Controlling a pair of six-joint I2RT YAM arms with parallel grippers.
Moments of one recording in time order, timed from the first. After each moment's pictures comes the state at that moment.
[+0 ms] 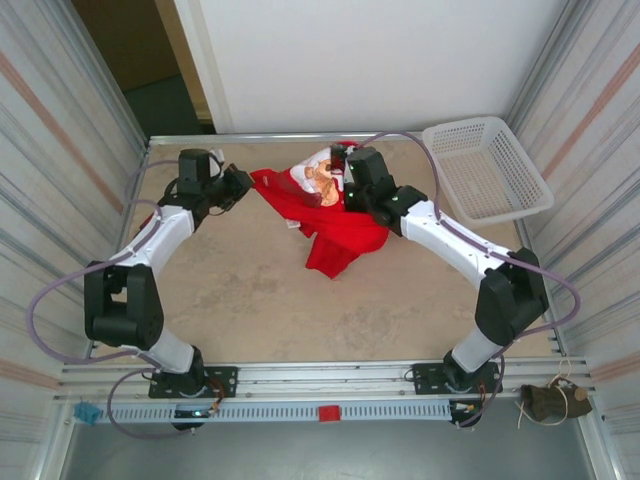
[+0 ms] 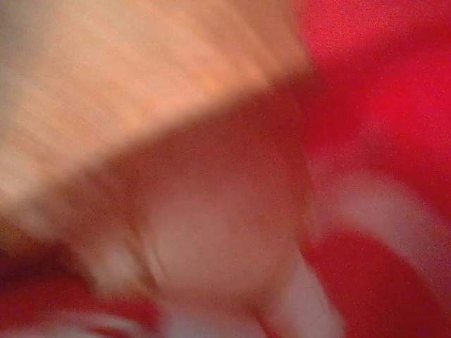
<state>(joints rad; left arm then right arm) -0.13 1.56 1.12 -0.16 0.41 -0.81 0.64 1.60 1.34 -0.31 -0.19 0.74</state>
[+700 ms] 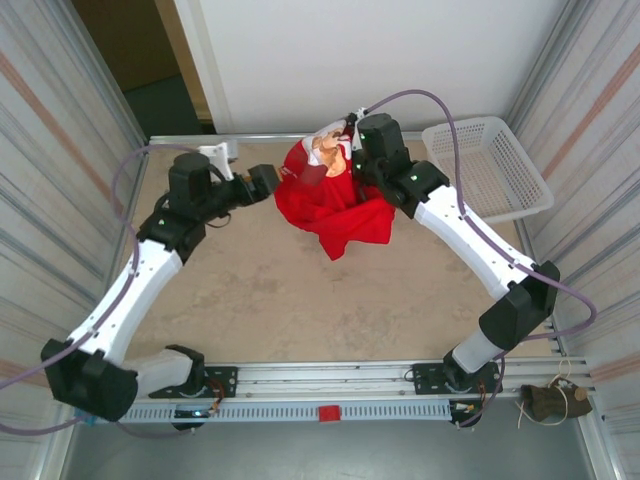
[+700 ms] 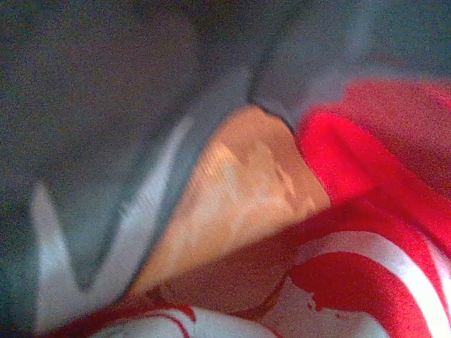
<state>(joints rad) -0.41 1.16 1.15 -0.27 0.34 -0.60 0.64 1.58 1.64 -0.51 0.00 0.61</state>
